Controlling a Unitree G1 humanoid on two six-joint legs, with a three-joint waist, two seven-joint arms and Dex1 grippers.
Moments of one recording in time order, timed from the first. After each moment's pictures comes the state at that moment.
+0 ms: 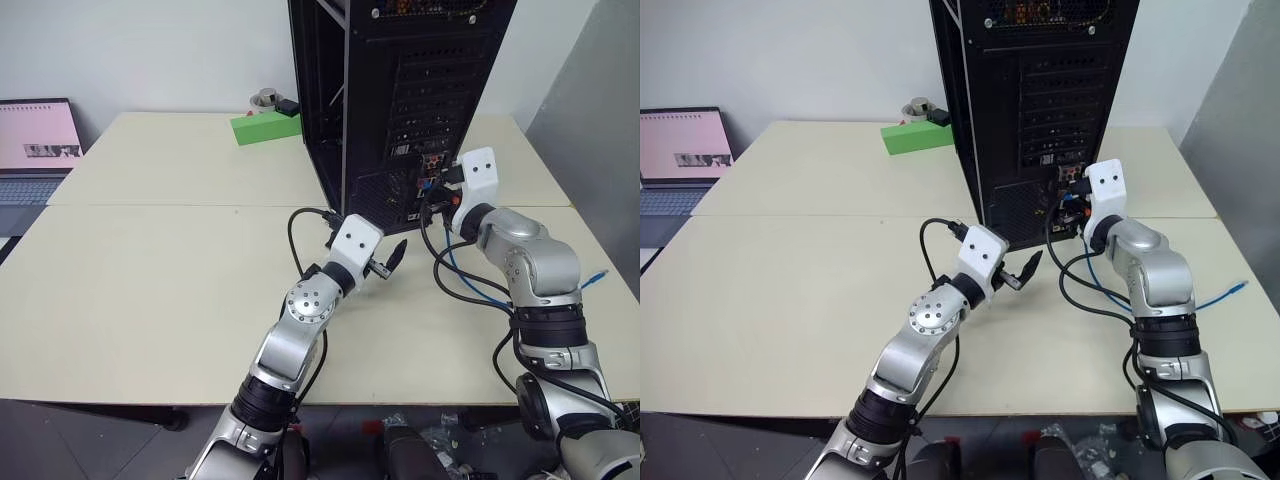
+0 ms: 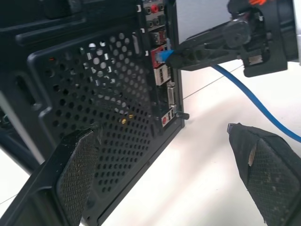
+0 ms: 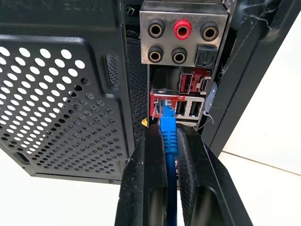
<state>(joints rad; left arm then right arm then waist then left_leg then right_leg) -0.43 0.02 -0.32 -0.13 0.07 0.34 -0.25 -0.77 -0.37 -0.06 0.06 0.23 0.79 0.31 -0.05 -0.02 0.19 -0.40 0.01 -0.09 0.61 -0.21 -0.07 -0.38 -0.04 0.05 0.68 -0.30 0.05</state>
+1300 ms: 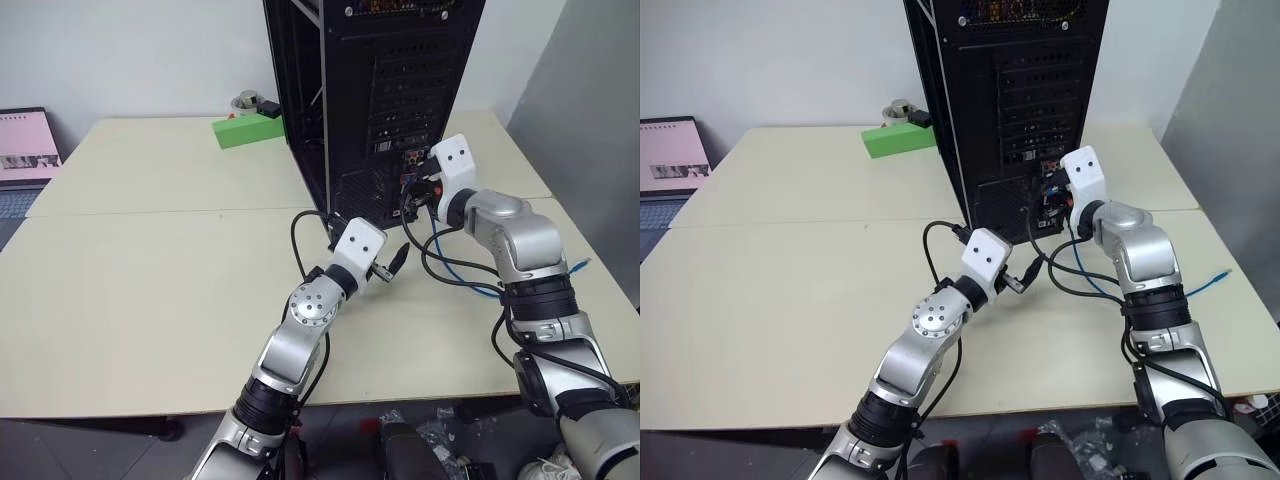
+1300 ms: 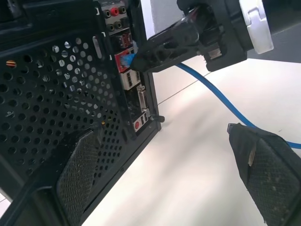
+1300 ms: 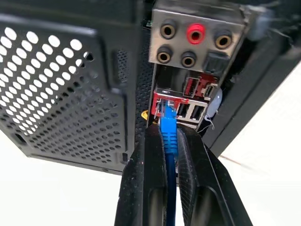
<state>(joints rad) -0.42 0.01 -0.33 -0.13 0.08 0.34 -0.25 -0.89 -0.39 0.07 0.21 0.13 0.73 0.43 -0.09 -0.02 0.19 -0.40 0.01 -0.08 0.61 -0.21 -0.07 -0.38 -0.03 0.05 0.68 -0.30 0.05</state>
